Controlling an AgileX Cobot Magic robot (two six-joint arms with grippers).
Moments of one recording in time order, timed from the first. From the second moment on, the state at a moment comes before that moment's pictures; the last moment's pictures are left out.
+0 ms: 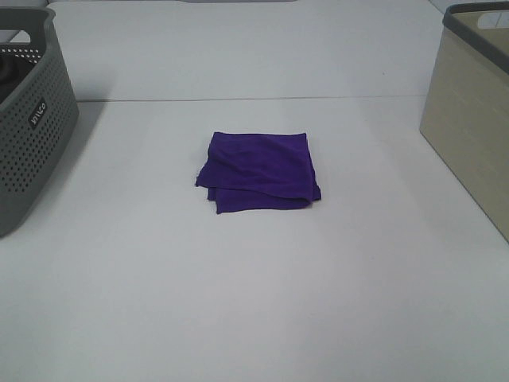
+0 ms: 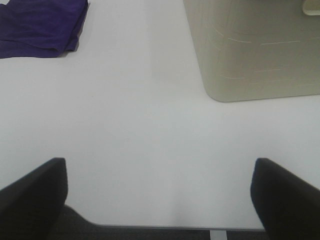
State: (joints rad) left arm 0.01 -0.01 -0.50 0.01 1.05 0.00; right arm 0.03 0.00 -0.46 0.06 1.10 -0.02
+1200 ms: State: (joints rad) left arm 0.01 -0.01 -0.50 0.01 1.05 0.00; right arm 0.03 0.00 -0.46 0.06 1.10 -0.02
